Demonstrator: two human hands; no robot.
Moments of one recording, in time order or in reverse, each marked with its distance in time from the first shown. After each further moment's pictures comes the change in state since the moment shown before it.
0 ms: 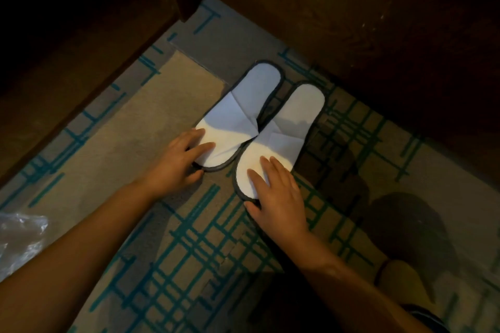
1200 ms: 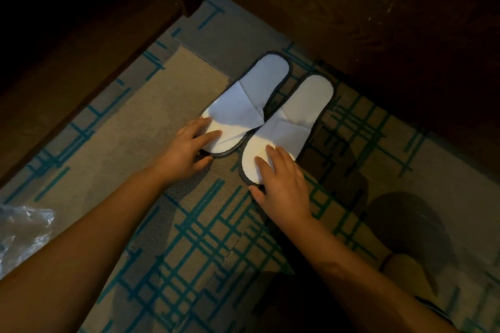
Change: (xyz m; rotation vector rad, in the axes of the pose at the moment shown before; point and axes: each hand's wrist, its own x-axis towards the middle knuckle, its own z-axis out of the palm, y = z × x) left_hand 0.011 0.001 -0.004 -0.055 -0.010 -0.073; right_hand 0.012 -0.002 -0.003 -0.014 0.051 0.030
